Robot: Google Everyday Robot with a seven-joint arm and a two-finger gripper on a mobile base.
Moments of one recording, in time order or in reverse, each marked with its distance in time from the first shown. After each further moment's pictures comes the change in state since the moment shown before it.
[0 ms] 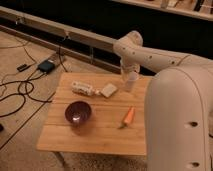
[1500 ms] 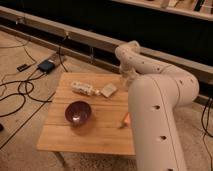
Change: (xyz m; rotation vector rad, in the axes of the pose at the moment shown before) arm -0.017 0.014 0.087 -0.132 0.041 -0.093
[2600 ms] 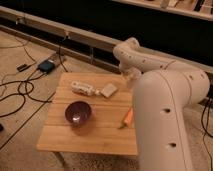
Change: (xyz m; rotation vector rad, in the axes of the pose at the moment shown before) arm -0.007 0.020 -0.063 0.133 -0.050 -0.147
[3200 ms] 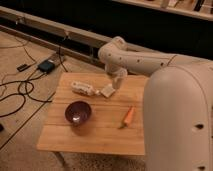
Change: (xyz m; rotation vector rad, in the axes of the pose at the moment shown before) arm -0.024 0.095 -0.059 -0.025 -0.102 -0.285
